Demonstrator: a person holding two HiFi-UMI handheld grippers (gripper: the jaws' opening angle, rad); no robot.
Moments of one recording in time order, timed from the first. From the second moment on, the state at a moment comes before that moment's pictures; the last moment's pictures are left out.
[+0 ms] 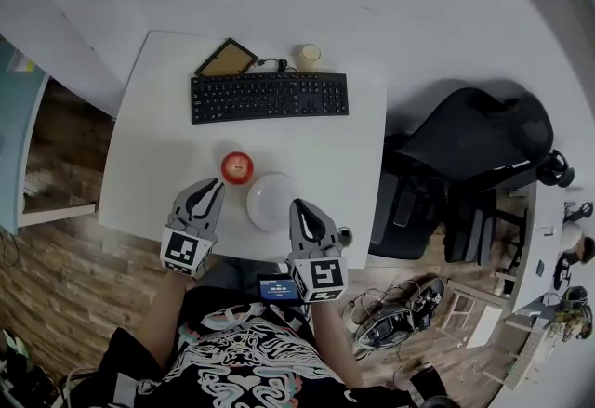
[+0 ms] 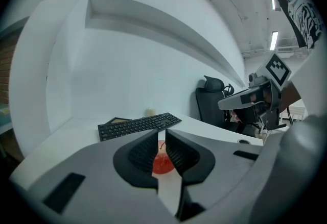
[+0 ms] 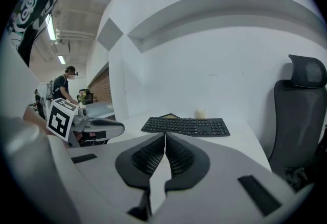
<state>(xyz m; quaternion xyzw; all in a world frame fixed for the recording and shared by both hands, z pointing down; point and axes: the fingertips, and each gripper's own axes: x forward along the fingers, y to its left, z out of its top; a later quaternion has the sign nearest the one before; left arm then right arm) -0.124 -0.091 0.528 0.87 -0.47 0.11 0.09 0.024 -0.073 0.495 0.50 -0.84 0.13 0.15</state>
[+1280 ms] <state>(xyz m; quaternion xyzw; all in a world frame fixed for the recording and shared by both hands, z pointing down) -0.107 -0.128 0.598 0.88 -0.43 0.16 0.14 -0.013 -0.139 0.573 0.42 -0.86 0.18 0.20</state>
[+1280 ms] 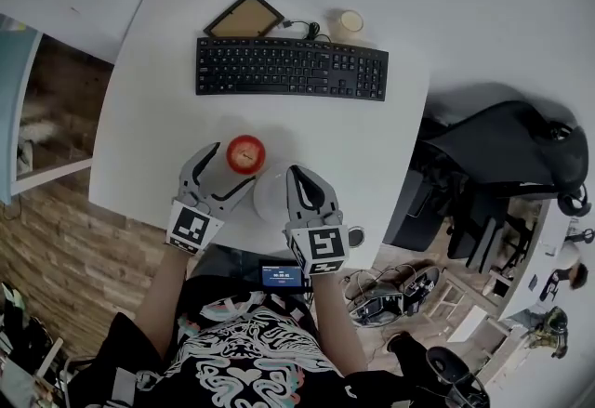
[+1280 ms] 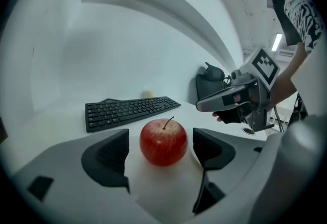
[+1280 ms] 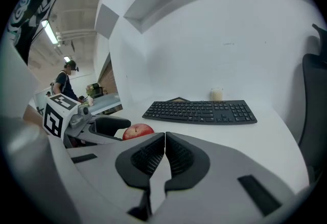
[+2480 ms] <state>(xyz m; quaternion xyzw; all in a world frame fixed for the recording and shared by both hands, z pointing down) -0.084 -0.152 0.616 0.88 -0.41 0.18 0.15 -0.009 -0.140 0.600 0.41 -0.86 0.23 0.22</state>
